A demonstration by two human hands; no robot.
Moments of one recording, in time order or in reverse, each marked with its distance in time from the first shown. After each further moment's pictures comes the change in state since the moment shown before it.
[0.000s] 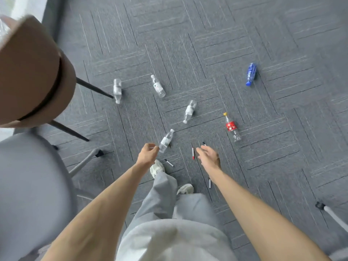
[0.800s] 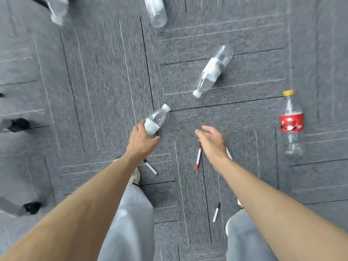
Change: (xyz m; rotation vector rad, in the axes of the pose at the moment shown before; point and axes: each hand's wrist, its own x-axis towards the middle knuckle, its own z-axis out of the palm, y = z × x) left_hand 0.425 -0.158 0.211 0.372 0.094 -0.043; right_hand 0.460 0.145 0.116 -0.229 -0.213 0.008
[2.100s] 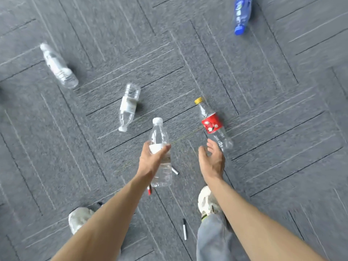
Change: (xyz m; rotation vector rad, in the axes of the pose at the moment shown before) left_hand -0.080 0.239 0.143 -0.489 -0.189 0.057; right_hand 0.005 0.092 -0.217 0.320 0.516 -0.006
